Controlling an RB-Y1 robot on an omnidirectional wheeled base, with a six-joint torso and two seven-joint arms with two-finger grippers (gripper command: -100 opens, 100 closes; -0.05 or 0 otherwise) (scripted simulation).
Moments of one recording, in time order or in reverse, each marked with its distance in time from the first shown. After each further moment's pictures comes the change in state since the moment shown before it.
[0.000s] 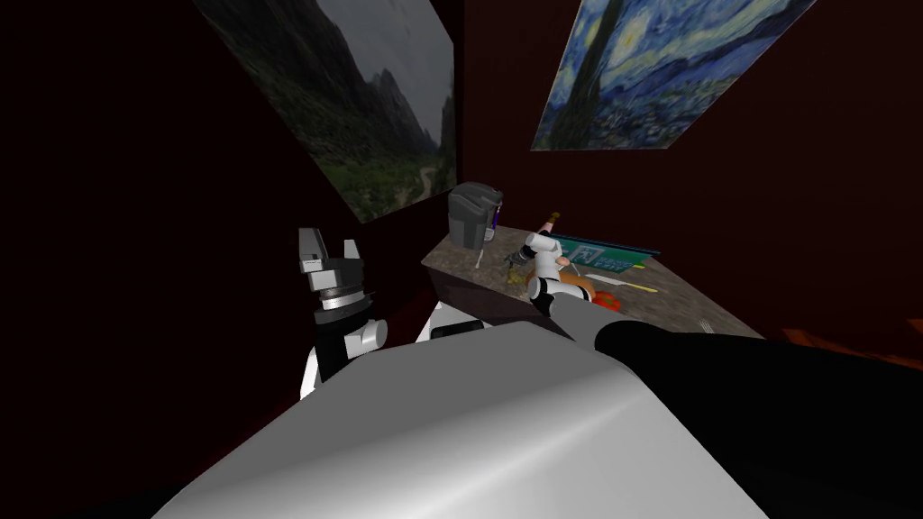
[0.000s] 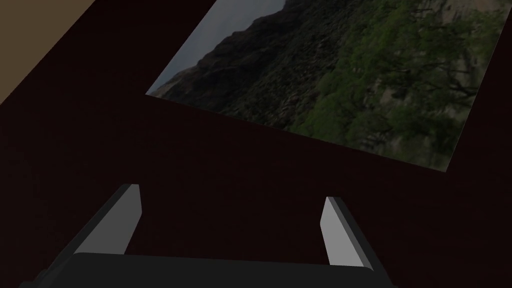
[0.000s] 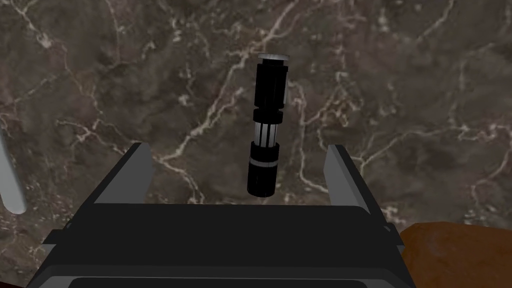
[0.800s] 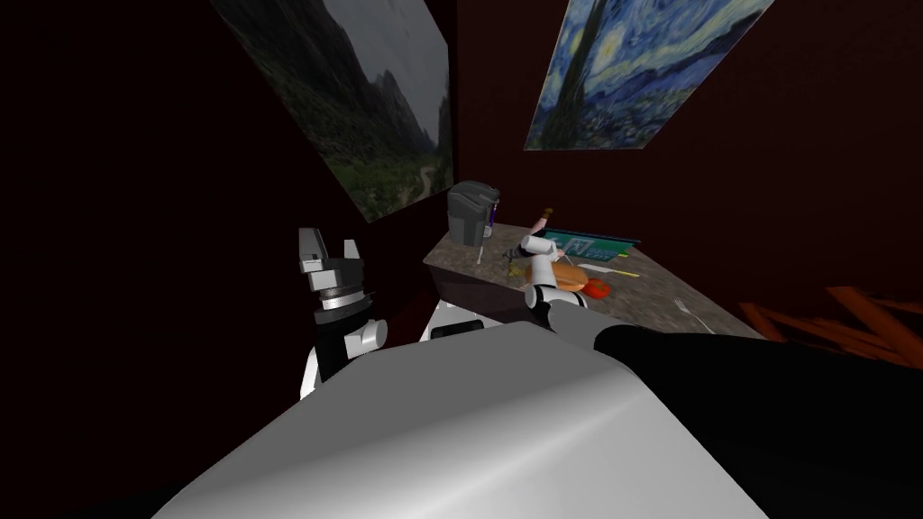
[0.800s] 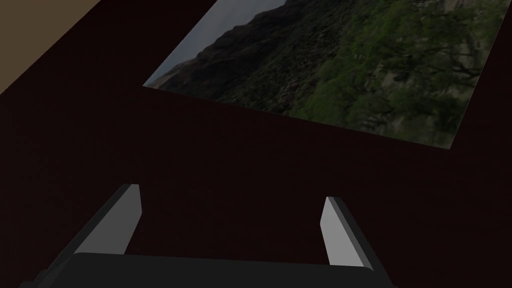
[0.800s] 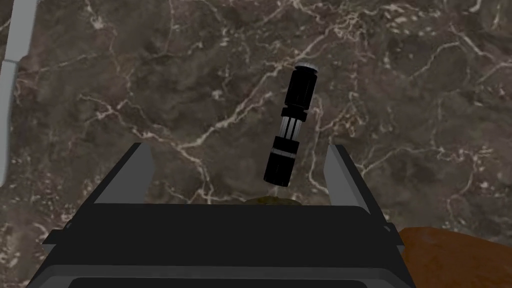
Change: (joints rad) left arm 0.000 0.000 0.000 0.000 0.000 0.000 0.000; right arm 0.079 0.053 0.079 -0.181 -0.009 -0.186 0.179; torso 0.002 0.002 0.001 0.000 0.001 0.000
